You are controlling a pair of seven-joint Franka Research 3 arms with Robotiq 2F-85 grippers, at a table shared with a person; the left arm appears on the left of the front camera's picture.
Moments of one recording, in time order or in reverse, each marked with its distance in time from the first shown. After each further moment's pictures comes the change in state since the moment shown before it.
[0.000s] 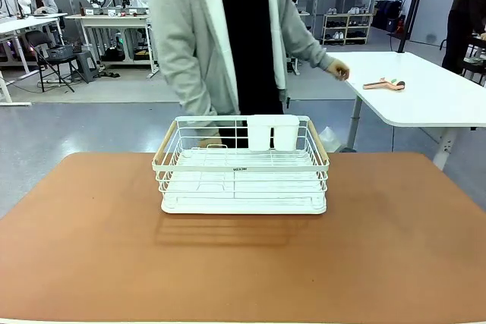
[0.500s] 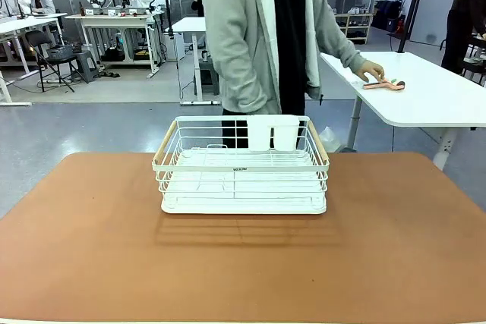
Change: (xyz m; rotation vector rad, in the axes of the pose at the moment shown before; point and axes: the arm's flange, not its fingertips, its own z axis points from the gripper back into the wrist) left arm 0.000 0.000 0.001 0.000 -0.001 0.000; right arm 0.000 0.000 0.000 0.002 -0.002 0.000
